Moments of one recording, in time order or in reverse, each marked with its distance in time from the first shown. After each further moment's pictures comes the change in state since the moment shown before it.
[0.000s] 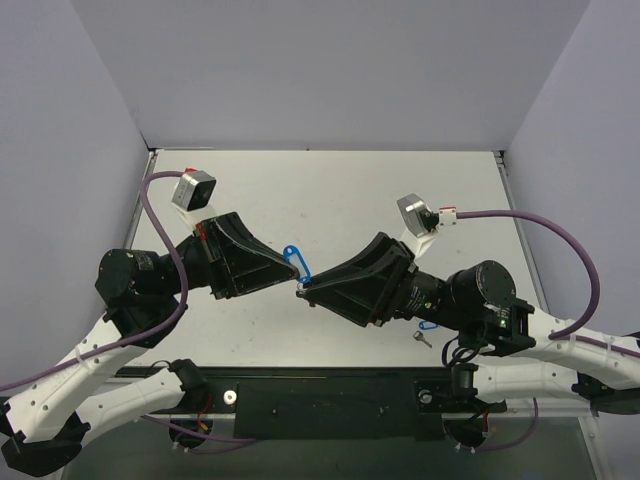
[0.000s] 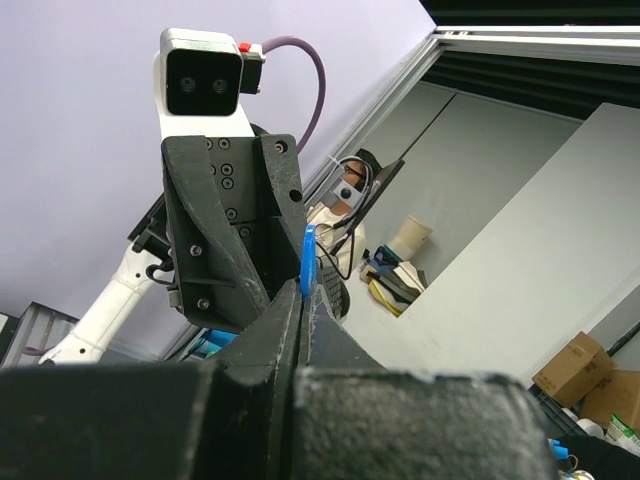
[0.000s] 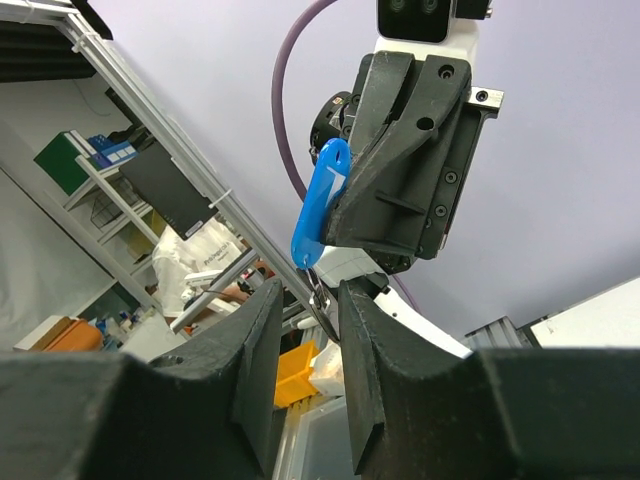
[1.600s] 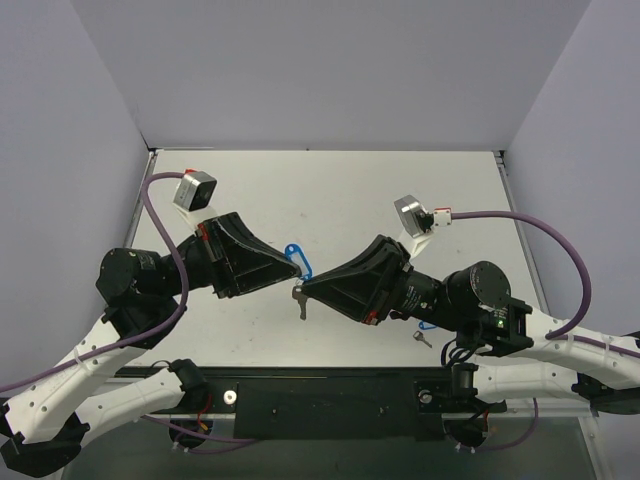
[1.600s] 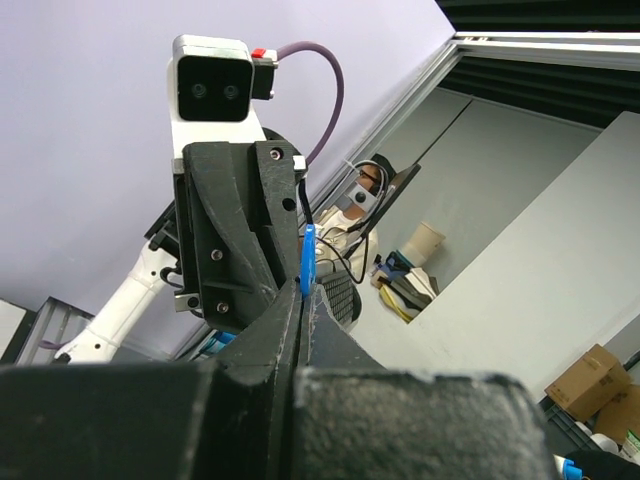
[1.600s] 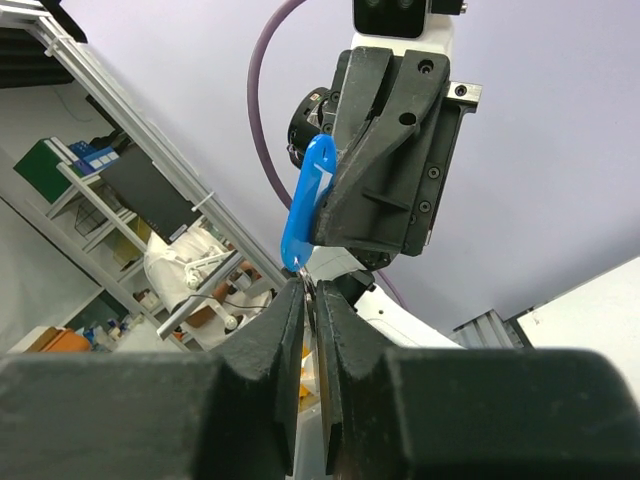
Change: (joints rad) left arm -0.002 -0.008 0.000 -0.042 -0.024 0.026; right arm 0.000 -0.002 -0.014 -0.016 0.033 -0.002
